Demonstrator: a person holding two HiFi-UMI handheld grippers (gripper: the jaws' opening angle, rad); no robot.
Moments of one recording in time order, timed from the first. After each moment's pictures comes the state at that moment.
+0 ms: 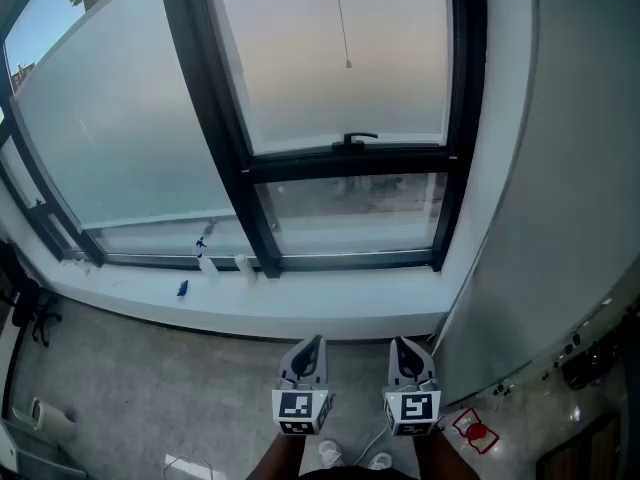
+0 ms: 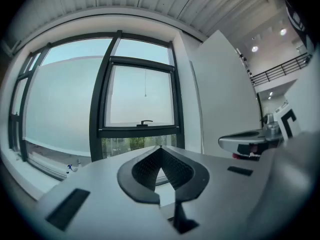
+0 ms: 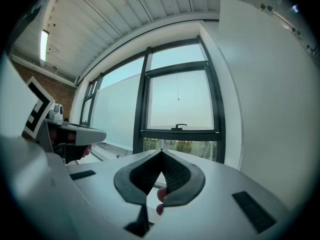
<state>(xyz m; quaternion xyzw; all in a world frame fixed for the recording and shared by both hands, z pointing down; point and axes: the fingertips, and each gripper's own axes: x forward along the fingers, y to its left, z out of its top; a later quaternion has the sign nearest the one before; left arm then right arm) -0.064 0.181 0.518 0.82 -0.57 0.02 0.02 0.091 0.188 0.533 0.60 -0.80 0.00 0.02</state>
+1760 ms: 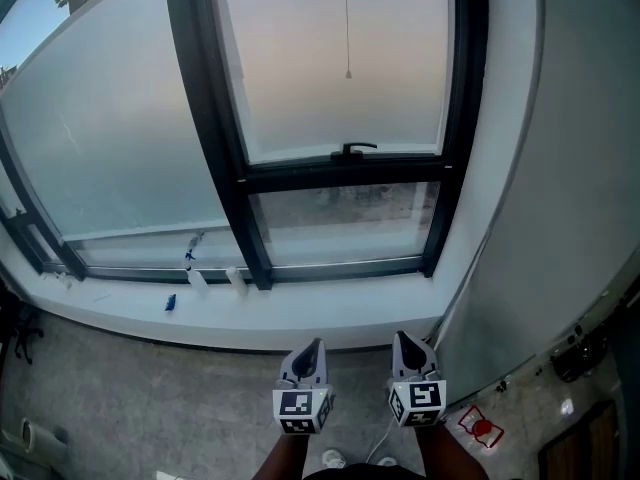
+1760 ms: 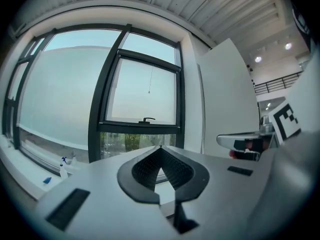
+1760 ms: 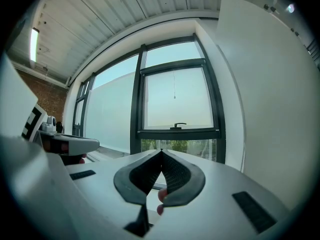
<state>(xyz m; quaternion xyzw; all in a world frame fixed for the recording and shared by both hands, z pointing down) -0.114 0.158 0.528 0.84 -0.54 0.02 0.05 0.052 0.165 0.522 0.63 -0.78 0.03 0.02</state>
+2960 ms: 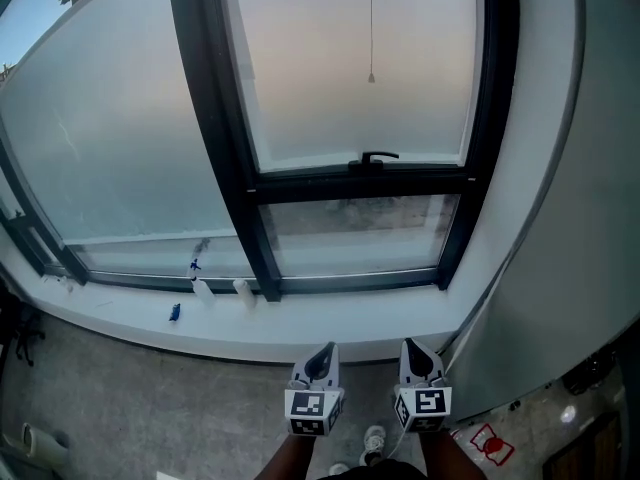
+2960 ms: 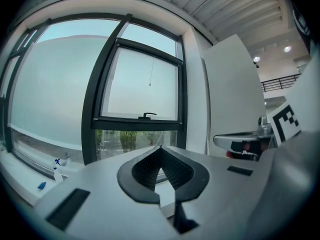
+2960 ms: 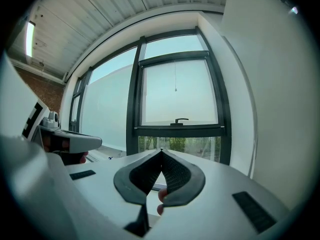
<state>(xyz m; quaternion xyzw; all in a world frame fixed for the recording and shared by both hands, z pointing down) -0.125 0.077 0.542 0.85 -0.52 0.04 0.06 0.027 0.088 0.536 0.62 -0.78 0.02 0.05</state>
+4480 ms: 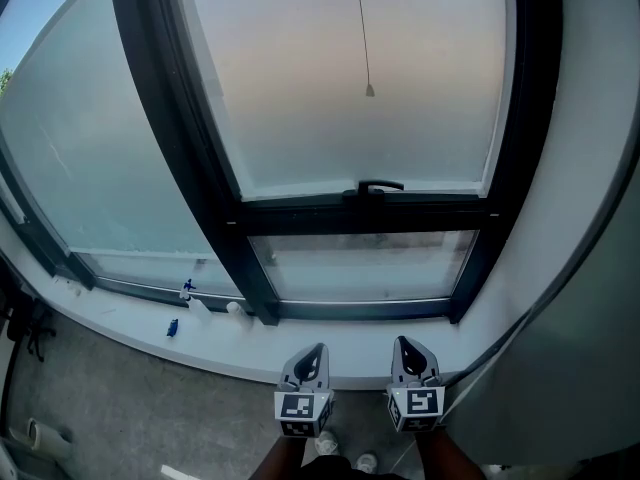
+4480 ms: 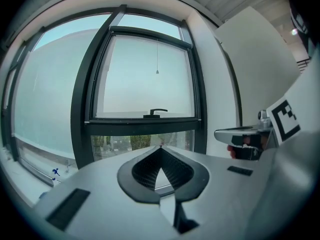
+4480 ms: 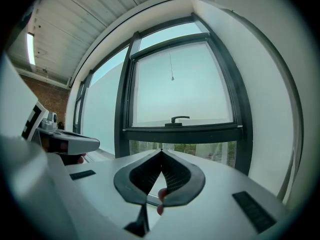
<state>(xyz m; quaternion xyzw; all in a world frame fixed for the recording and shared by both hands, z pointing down) -0.079 -0.106 0.544 0.81 -0.58 0.08 0.05 0.081 -0.115 0.534 0.58 -0.81 0.02 0.04</state>
